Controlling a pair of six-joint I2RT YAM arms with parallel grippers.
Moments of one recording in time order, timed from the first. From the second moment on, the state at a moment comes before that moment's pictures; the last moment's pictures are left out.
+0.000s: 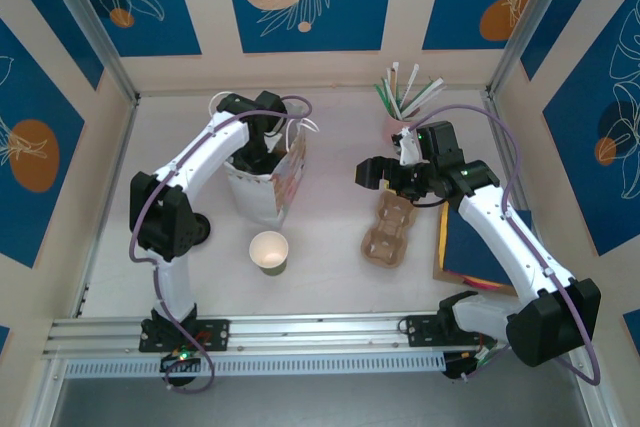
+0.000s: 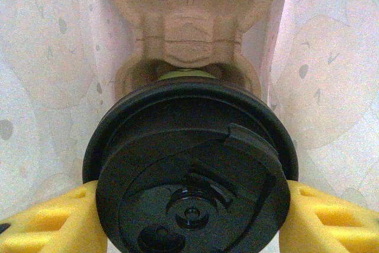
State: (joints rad) left arm -0.48 1.93 1.83 -1.41 -0.02 -0.18; right arm 0.33 1.18 1.08 -0.76 -0.52 0.50
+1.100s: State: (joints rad) left arm -0.48 1.91 1.76 -1.36 -0.02 -0.17; right arm 0.33 1.18 1.08 -0.76 -0.51 0.50
